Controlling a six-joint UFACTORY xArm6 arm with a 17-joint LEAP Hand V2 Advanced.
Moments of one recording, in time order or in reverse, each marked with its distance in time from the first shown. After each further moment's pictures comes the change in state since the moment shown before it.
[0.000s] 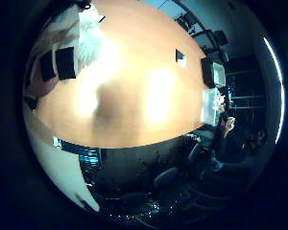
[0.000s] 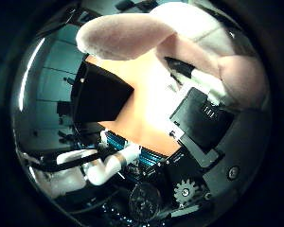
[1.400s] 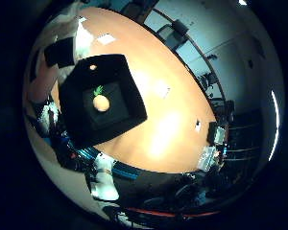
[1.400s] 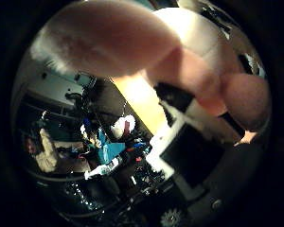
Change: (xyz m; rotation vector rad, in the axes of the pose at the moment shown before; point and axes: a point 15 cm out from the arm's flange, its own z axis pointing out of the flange) arm -0.432 -0.093 -0.148 0.190 -0.241 -0.476
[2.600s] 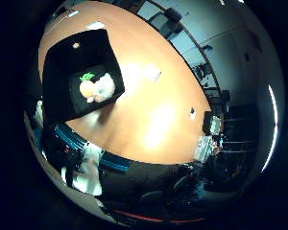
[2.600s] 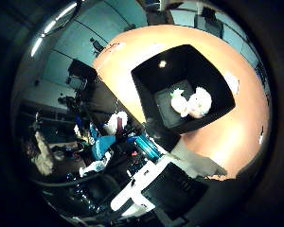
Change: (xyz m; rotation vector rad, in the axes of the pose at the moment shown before) arm 0.075 0.056 0.013 -0.017 0.109 0.098
